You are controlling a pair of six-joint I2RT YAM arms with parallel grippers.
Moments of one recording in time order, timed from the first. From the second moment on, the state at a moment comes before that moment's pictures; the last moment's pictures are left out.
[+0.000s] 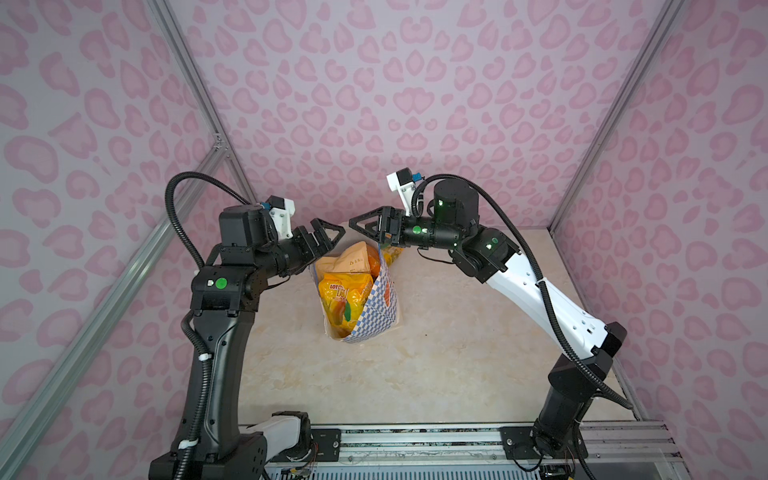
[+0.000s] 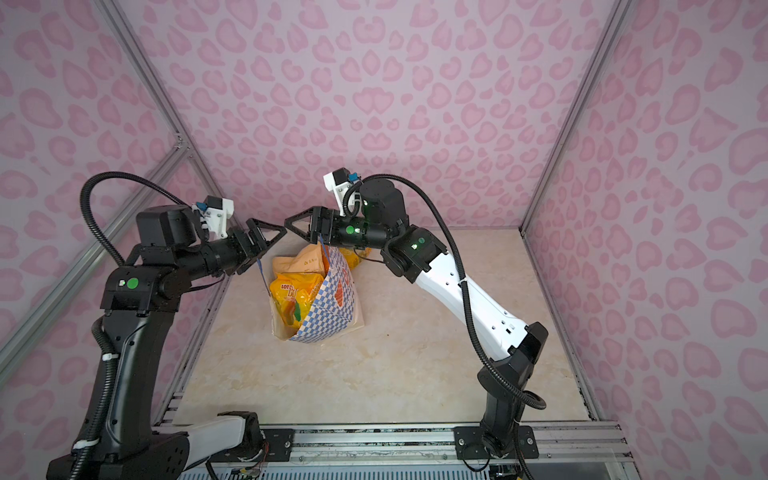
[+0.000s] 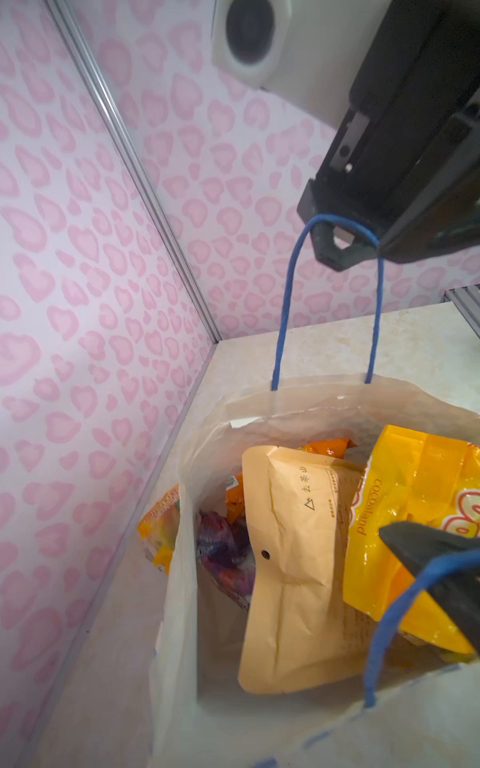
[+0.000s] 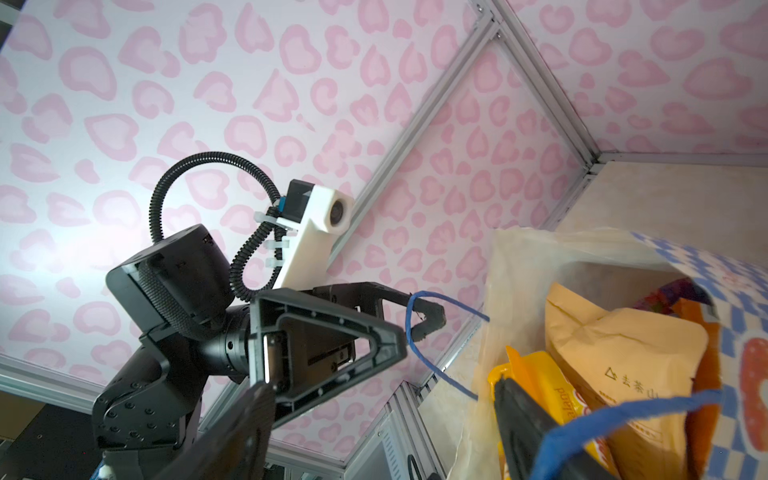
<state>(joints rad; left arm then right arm) -0.05 1.24 1.68 -0.97 0.54 -0.63 0.80 1.78 2.03 -0.39 -0.48 0.81</state>
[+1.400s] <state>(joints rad) -0.24 0.98 1.37 -1.11 0.13 -0.49 0.63 1.43 1.46 -0.39 -0.04 0.62</state>
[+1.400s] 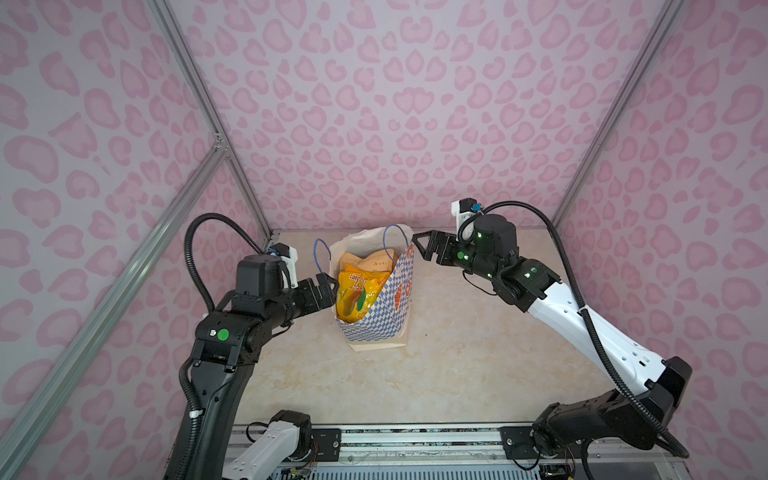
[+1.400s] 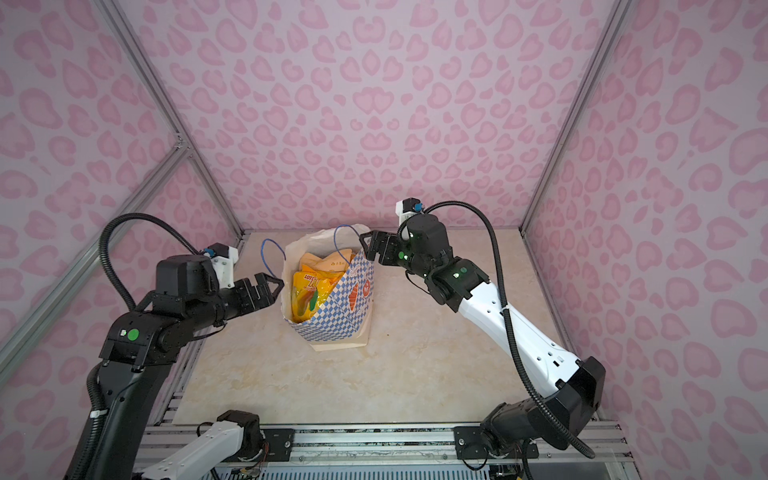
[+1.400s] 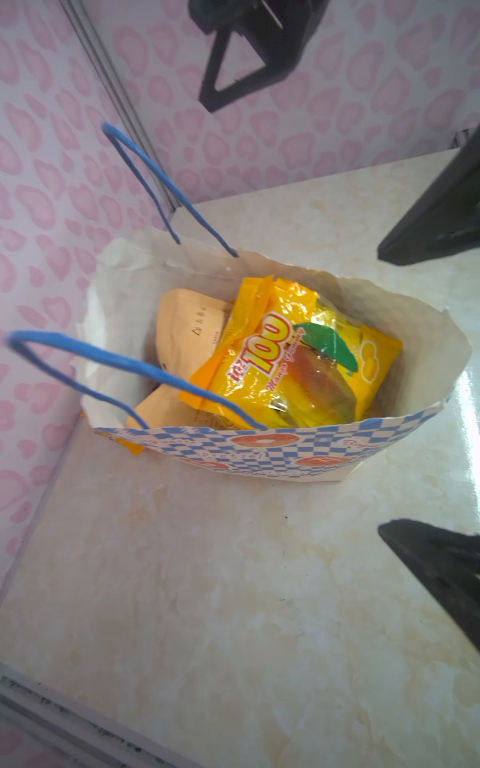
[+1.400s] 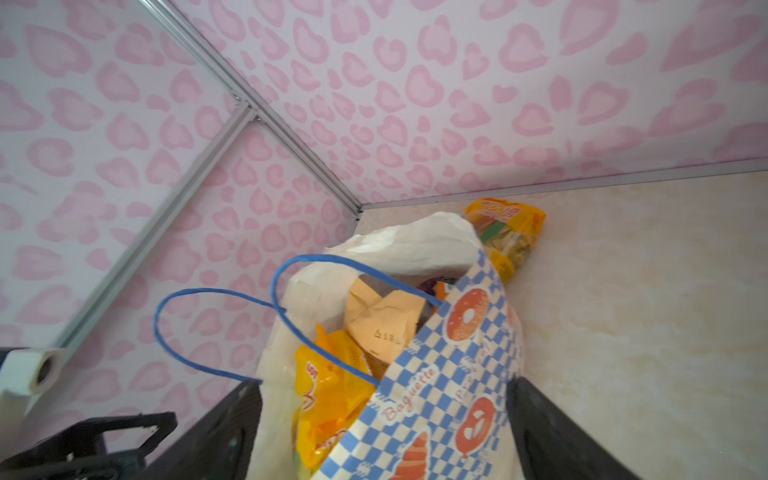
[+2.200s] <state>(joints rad) -0.36 1.19 1.29 -1.09 -0.14 -0.58 0.44 1.38 1.23 -0.37 -0.12 0.62</state>
